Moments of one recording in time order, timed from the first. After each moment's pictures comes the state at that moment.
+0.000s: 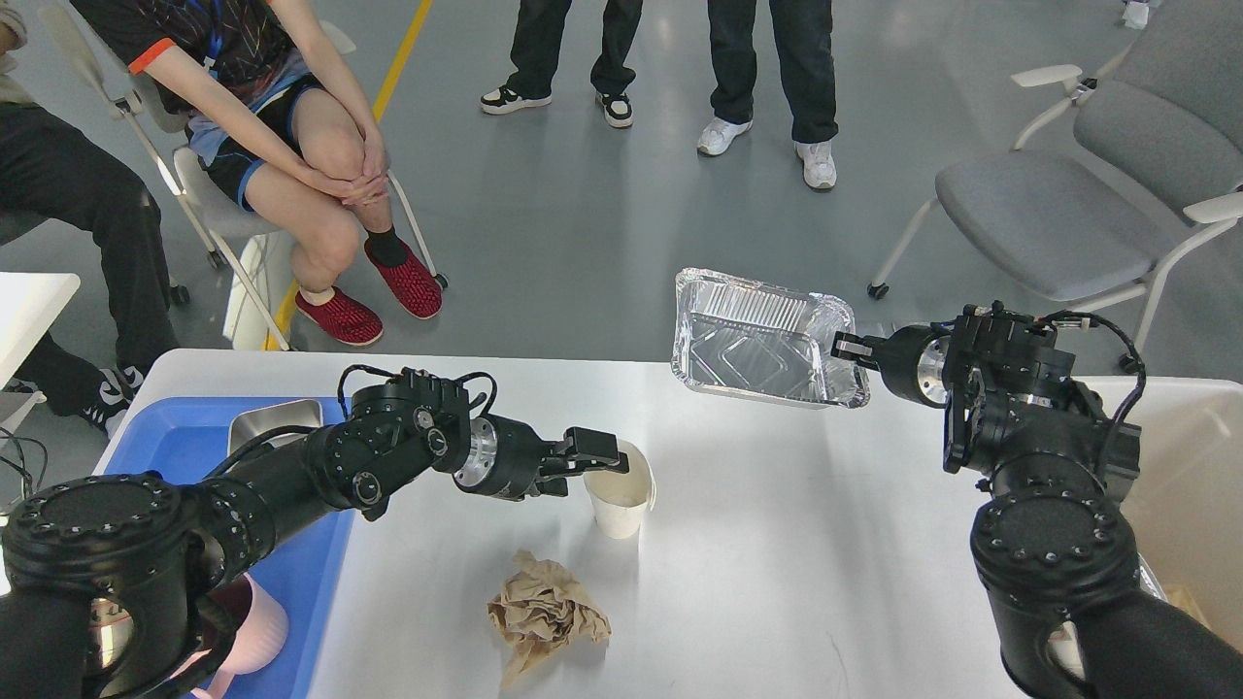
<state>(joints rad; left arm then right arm) -0.98 -0.06 -0.02 -0.41 0.92 -0.60 -0.21 0.95 0.20 -0.15 -0.44 -0.99 0.43 0.60</state>
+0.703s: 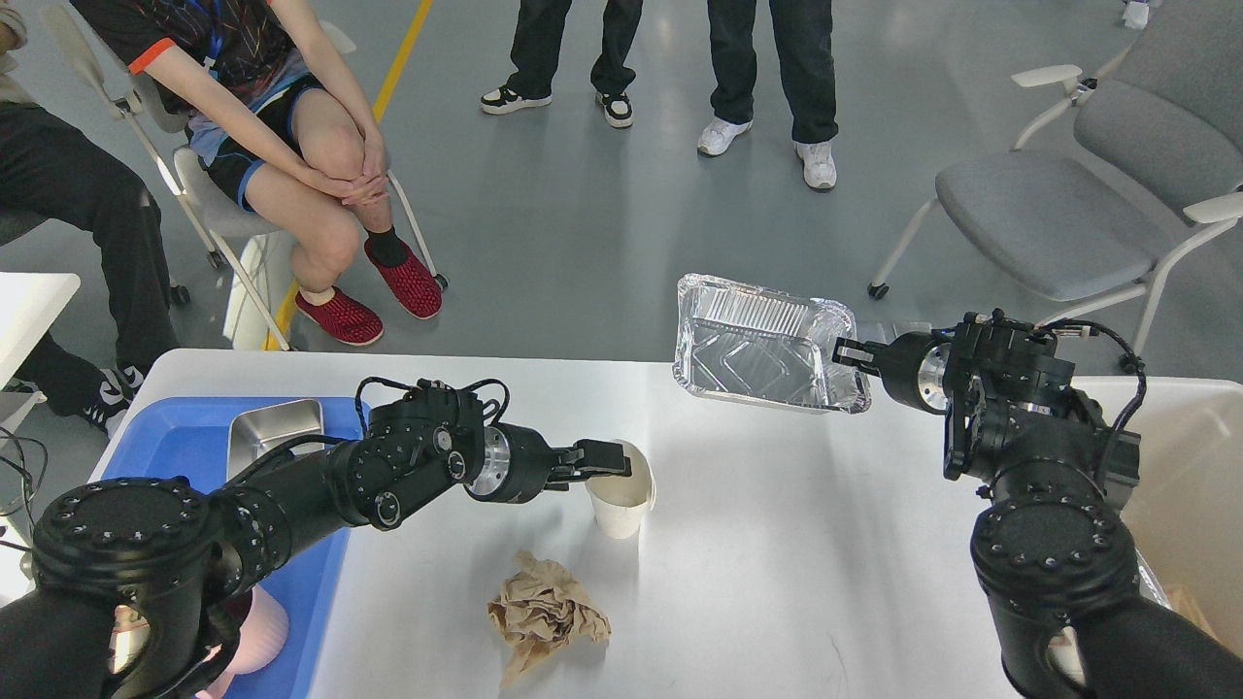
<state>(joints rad) -0.98 -0.09 0.09 -0.41 0.91 -0.46 -0.21 0.94 0.20 -0.15 -0.44 -0.99 0.41 0.60</state>
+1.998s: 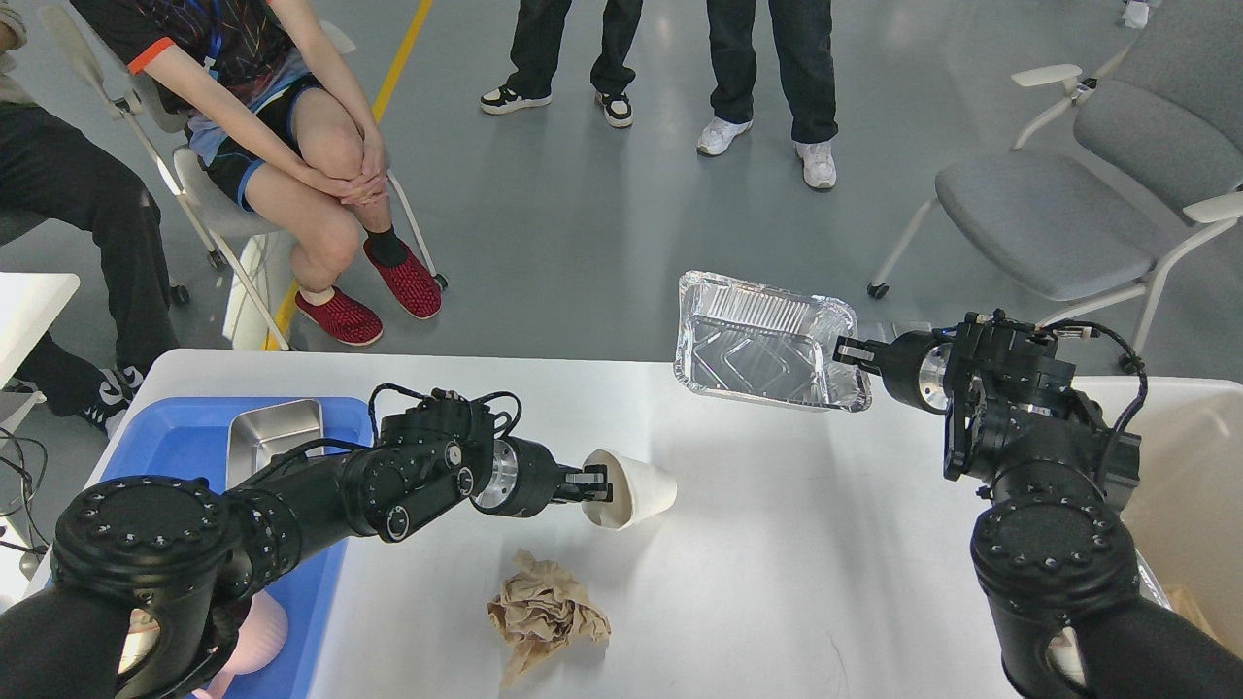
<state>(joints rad) -0.99 -0.11 0.19 -0.41 0.91 -0.46 -0.24 0.94 0.20 -0.15 -0.44 -0.98 0.40 0.59</state>
